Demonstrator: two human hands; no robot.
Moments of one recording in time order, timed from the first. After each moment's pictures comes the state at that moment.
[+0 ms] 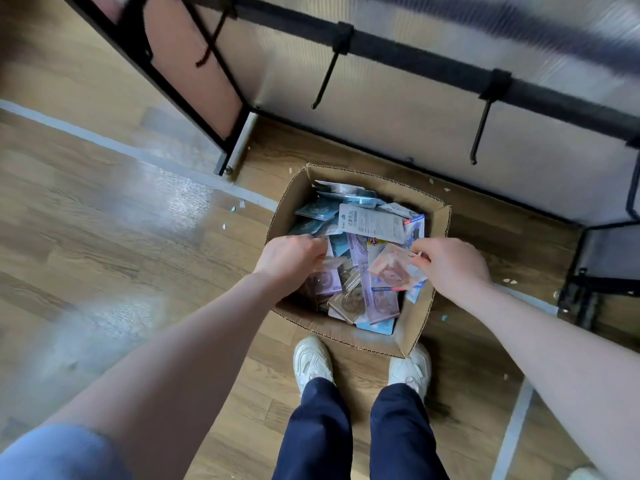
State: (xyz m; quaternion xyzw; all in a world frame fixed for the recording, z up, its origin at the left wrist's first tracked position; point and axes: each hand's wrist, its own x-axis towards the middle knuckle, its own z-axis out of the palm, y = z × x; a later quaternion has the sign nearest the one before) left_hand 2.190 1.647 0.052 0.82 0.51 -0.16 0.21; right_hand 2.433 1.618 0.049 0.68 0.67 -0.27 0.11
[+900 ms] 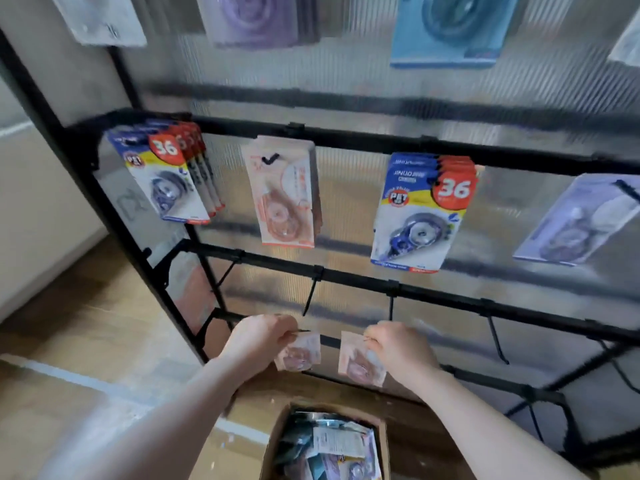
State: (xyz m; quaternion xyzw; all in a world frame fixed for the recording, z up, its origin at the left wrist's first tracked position) left_hand 2.188 1.748 0.434 0.87 0.48 0.06 0.08; right_hand 2.424 1.683 0.429 0.68 0.72 -0.10 -0.04
